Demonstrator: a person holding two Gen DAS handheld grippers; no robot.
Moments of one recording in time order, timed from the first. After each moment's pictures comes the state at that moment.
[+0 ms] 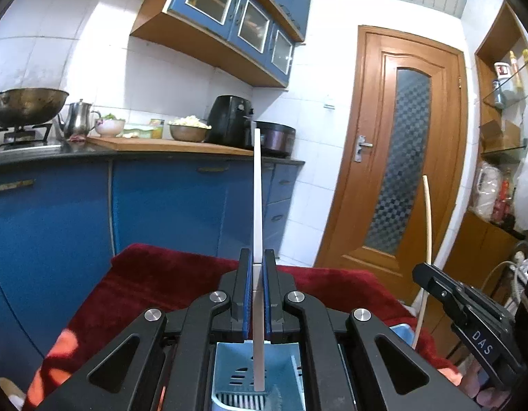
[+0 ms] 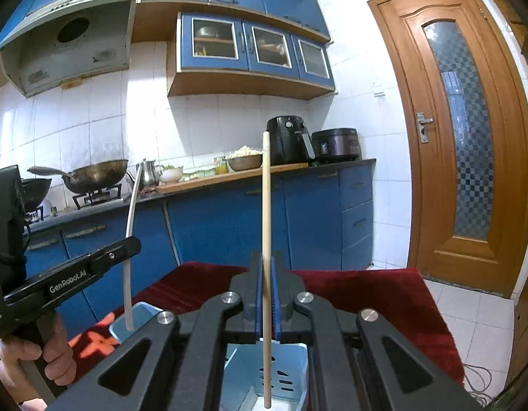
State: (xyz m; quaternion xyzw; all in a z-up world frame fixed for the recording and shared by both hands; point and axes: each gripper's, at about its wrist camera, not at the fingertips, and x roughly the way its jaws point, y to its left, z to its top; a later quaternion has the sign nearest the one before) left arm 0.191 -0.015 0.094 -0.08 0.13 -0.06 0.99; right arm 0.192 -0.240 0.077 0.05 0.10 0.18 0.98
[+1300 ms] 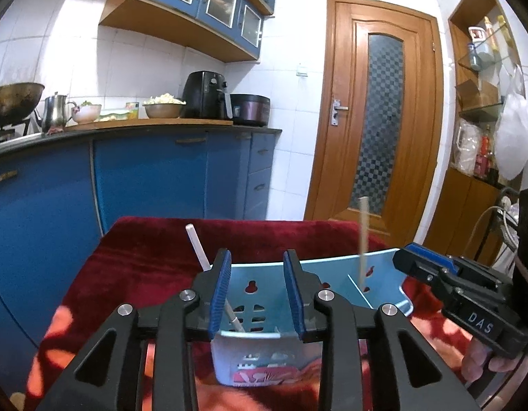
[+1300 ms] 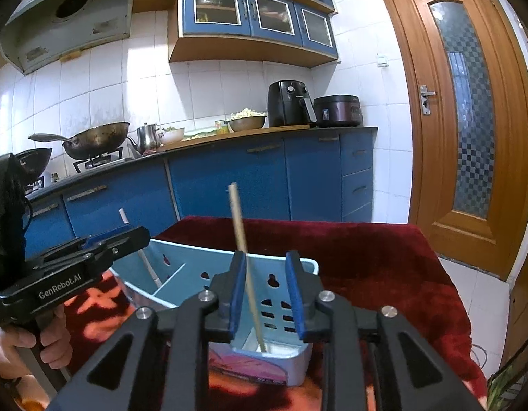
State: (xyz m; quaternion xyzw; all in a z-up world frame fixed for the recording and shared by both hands) left arm 0.165 -0.024 0.062 -0.03 0.18 -0.12 0.98; right arm 0.165 -0.239 0.052 0.03 0.17 0.18 0.97
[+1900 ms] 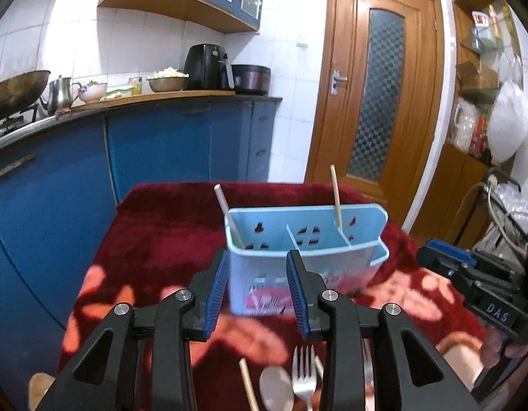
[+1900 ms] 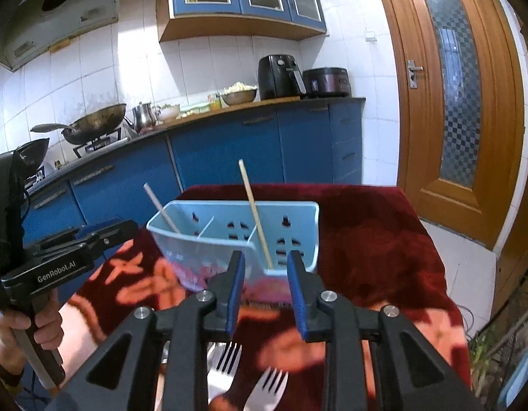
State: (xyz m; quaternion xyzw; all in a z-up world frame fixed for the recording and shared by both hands) left arm 0.110 -0.006 0.076 -0.01 0.26 -0.11 0.96; right arm 0.103 -0.237 0.062 0.04 0.26 0.16 0.95
